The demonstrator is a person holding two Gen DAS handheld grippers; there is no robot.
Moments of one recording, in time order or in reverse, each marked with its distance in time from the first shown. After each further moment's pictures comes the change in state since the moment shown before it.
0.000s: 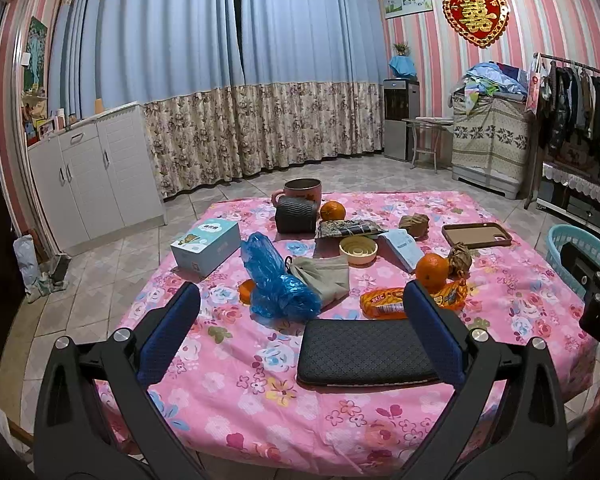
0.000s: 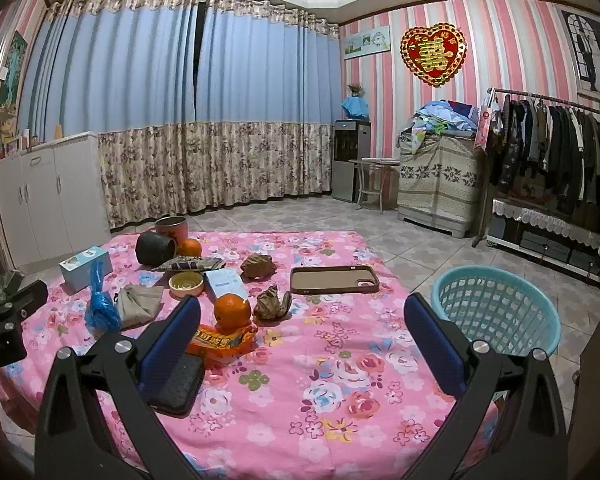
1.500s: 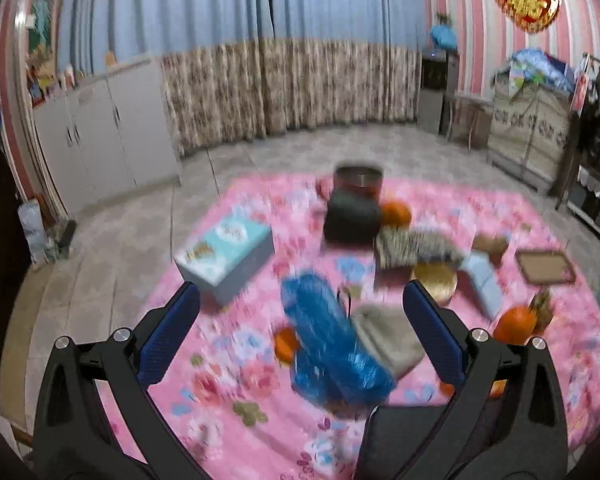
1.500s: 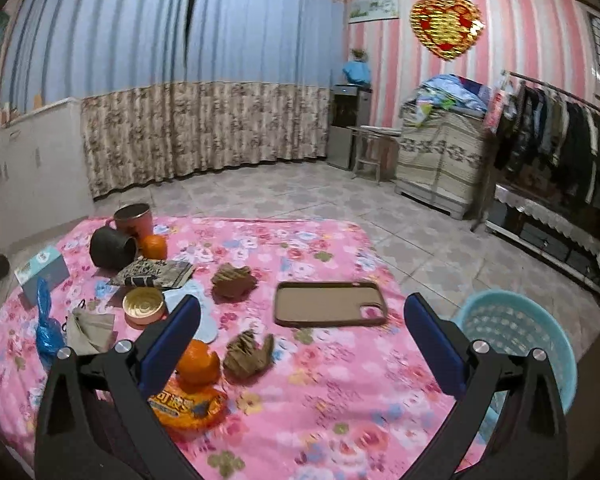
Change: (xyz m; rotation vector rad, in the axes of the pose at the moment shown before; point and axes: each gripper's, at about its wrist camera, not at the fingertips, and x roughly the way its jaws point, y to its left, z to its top) left arm 0.146 0.057 0.050 -0.083 0.223 0.062; right arm 0.136 0.012 0.047 -0.087 0.170 -0.012
